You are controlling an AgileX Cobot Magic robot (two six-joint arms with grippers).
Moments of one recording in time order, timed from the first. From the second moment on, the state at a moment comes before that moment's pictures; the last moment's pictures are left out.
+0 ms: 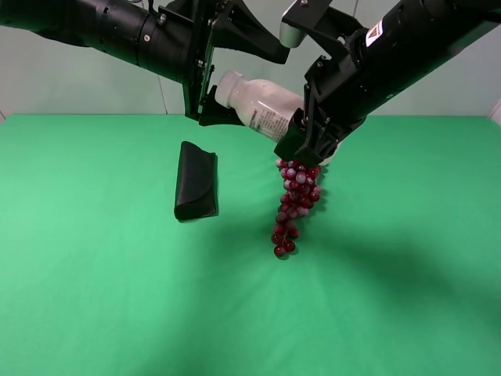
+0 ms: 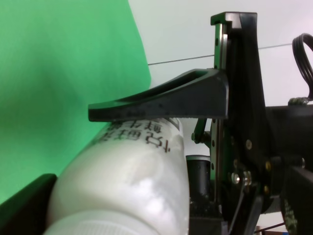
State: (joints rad) left arm -0.34 1.93 -1.39 -1.32 1.18 0.61; right arm 0.62 1.47 -1.11 0.26 0.72 -0.64
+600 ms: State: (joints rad) left arm -0.34 1.93 -1.39 -1.23 1.18 0.61; right arm 0.62 1.47 -1.11 0.26 0.72 -0.64
